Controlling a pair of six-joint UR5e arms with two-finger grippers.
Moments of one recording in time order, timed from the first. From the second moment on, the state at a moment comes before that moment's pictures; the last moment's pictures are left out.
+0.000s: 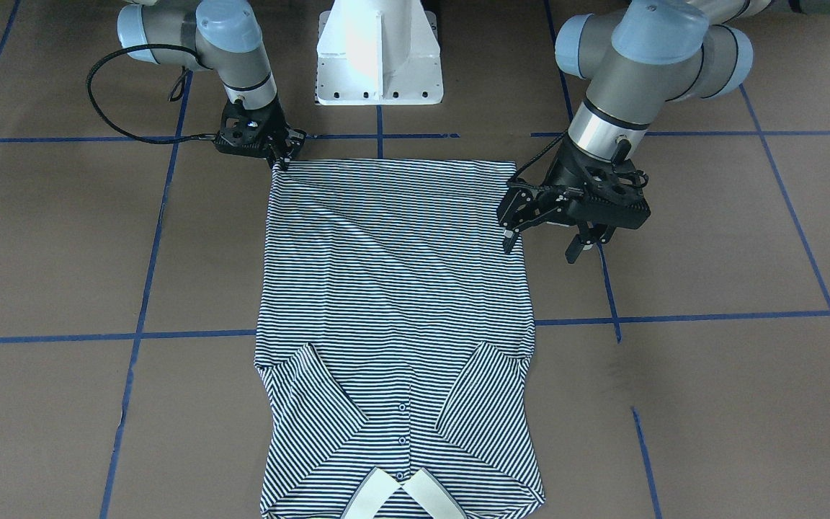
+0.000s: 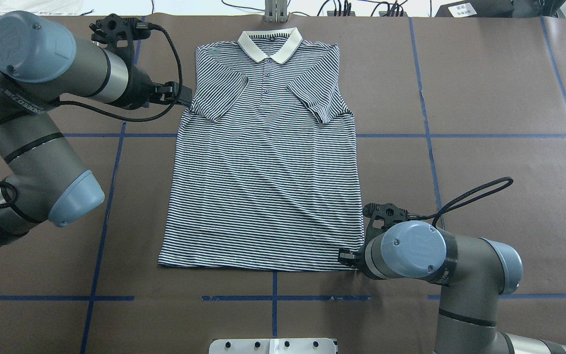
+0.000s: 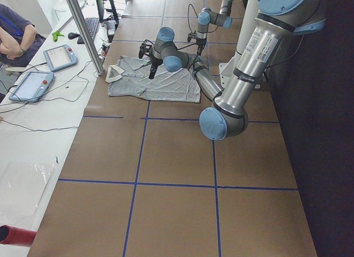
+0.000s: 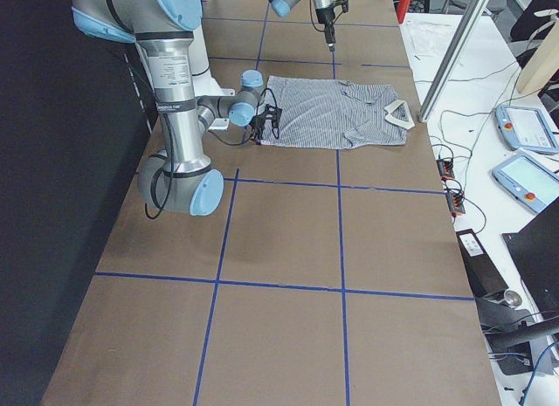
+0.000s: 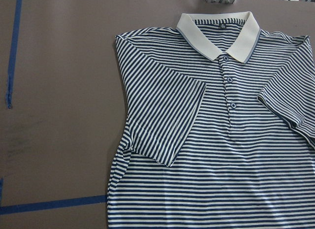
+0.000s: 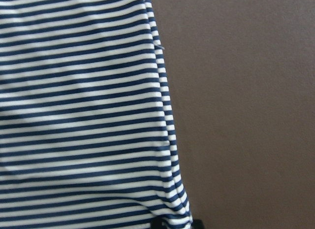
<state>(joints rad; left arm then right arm) -0.80 -2.07 -1.81 -1.88 -1.90 -1.04 0.29 -1.30 1.93 -1.41 1.73 1.58</state>
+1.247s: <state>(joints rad) -0.50 -1.81 -2.03 -1.80 -1.79 -1.64 0.31 -1.26 2.00 -1.46 1.69 1.59</state>
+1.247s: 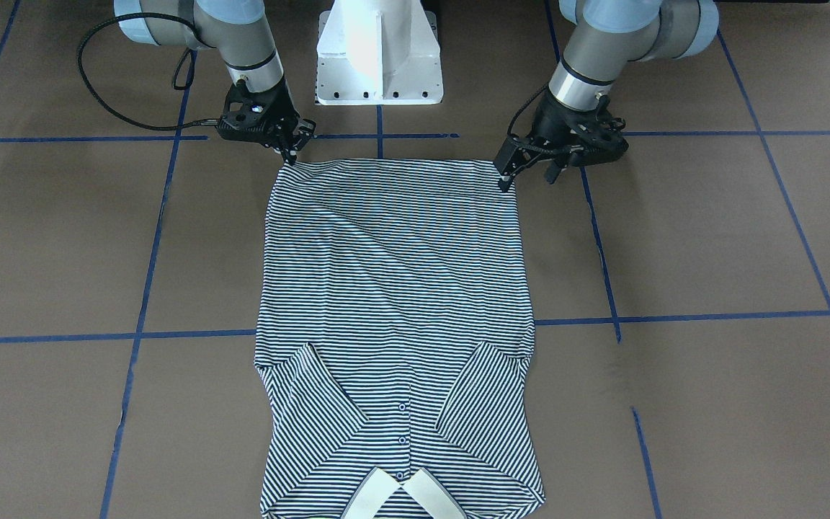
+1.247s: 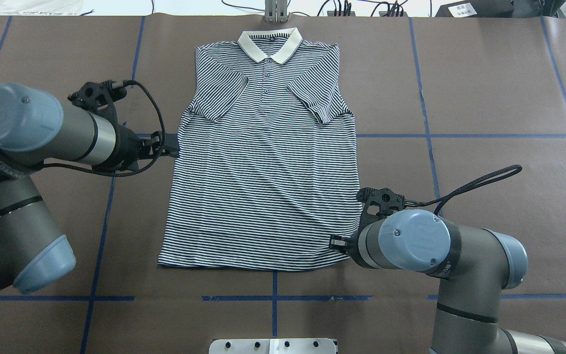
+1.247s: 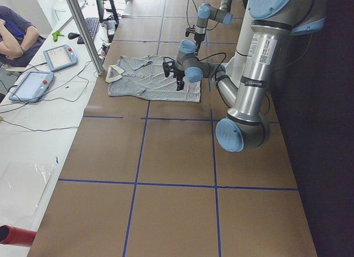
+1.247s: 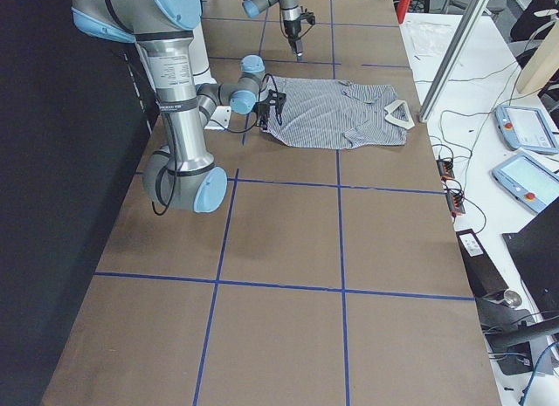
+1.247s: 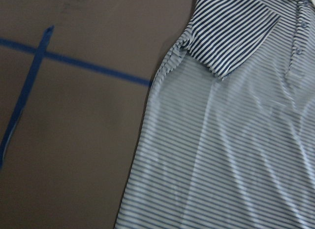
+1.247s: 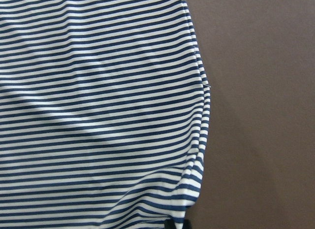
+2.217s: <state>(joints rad) -0.25 -1.79 -1.98 -1.68 -1.61 -1.89 0.31 -1.25 2.01 -1.45 1.69 1.59</state>
